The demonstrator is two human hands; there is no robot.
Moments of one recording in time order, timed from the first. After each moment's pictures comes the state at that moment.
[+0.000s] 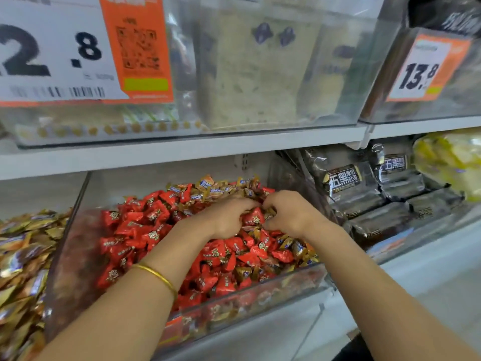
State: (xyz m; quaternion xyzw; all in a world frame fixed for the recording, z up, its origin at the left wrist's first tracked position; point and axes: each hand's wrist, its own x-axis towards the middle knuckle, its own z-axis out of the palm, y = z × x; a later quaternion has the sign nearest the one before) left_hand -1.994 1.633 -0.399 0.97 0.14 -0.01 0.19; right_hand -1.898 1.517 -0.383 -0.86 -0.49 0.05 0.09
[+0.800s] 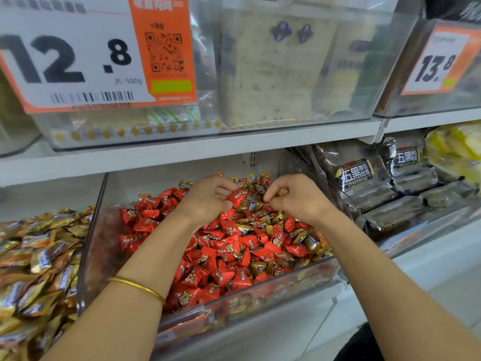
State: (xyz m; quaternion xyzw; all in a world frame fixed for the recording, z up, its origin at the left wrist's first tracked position) left_hand -2.036 1.656 -0.383 0.83 0.25 0.16 0.47; right_hand -1.913 1.516 -0.369 -0.83 -0.42 0.12 0.34
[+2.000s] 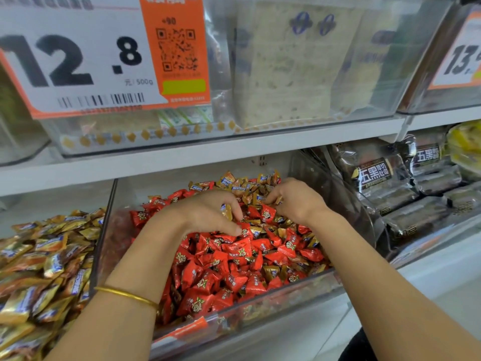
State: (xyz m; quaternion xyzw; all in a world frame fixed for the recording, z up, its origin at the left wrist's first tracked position) left_hand -2.057 1.670 -0.369 0.91 0.23 -0.05 0.35; right_hand -1.896 1.551 -0.395 -0.88 -0.46 0.06 0.14
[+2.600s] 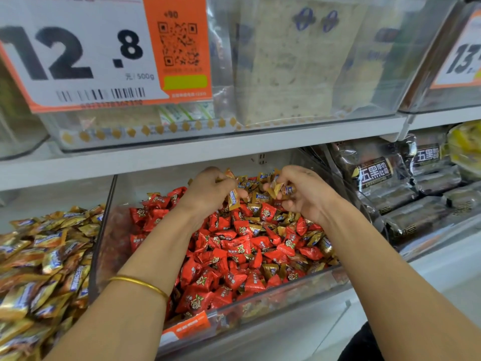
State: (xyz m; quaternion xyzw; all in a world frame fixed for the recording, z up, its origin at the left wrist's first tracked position) left_hand -2.039 1.662 -0.373 0.79 0.28 0.20 0.51; right_hand -1.907 1.542 -0.372 -0.65 -0.20 0.35 0.64
